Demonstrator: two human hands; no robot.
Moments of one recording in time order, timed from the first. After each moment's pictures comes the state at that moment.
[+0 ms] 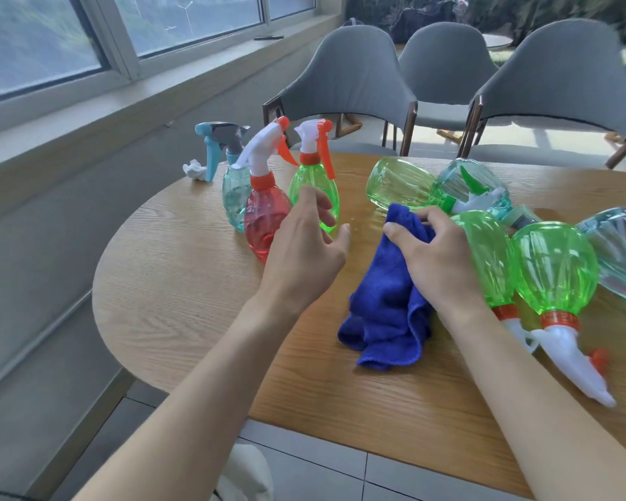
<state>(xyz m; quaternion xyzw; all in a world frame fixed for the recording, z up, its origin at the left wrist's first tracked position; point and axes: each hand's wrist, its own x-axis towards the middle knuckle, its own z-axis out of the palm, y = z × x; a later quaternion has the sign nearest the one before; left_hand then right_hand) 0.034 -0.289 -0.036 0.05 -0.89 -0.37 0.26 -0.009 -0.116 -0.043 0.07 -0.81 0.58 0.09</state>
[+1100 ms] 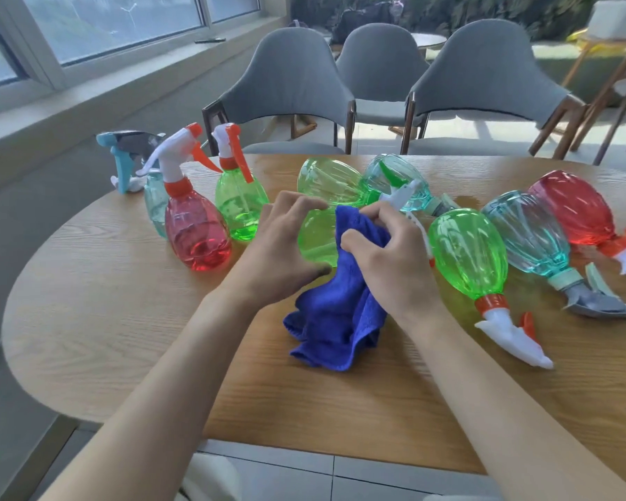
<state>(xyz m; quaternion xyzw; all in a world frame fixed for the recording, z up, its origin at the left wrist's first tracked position) 0.007 -0.250 -0.040 -0.10 -0.93 -0.32 0.15 0.018 -0.071 -0.024 0.12 -0.75 0.65 0.08</state>
